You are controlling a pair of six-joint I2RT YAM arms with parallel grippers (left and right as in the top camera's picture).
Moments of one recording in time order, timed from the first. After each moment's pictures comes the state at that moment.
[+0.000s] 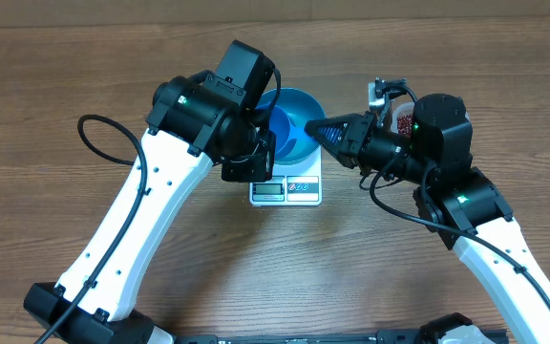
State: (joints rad) left arm -0.52 1.67 1.84 -1.41 0.20 -2.03; right arm 0.34 1.21 1.02 -0.17 -0.70 1.12
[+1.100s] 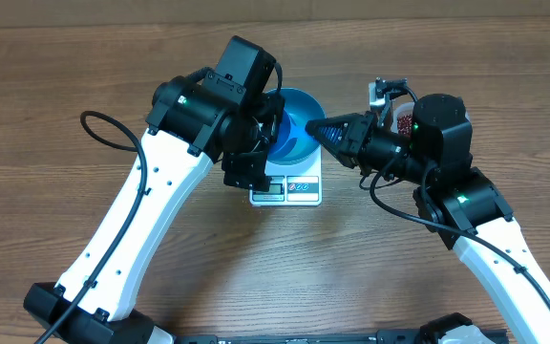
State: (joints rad) left arm -0.52 1.67 1.84 -1.34 0.19 -1.89; right arm 0.34 1.21 1.02 -0.18 -0.68 1.12
